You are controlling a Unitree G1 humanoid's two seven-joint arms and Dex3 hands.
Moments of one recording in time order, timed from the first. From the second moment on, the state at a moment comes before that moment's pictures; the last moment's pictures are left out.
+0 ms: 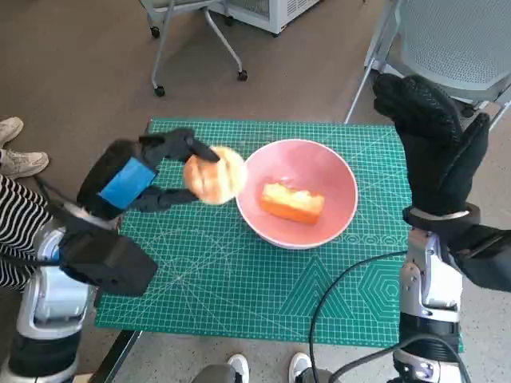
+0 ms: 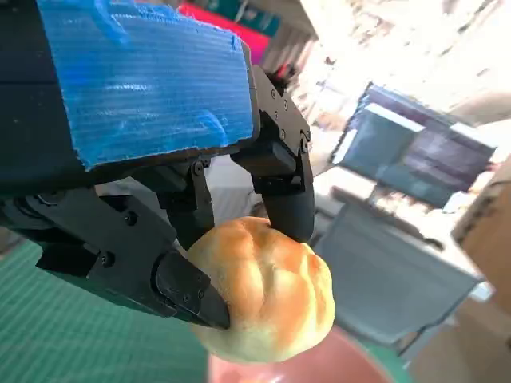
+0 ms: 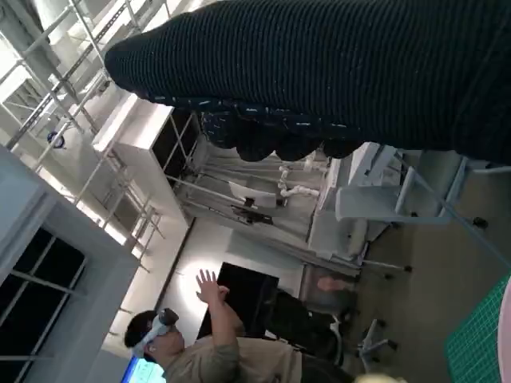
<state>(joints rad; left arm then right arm) -0.42 0.54 0.00 -0.25 0.31 -0.01 -0.28 -0.54 -0.14 -0.19 0.18 0.32 -0.38 0.36</state>
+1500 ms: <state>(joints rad) -0.70 0.37 -0.27 0.23 0.39 -0.11 -0.42 -0.52 -0.15 -0.19 0.13 0.31 -0.38 0.33</state>
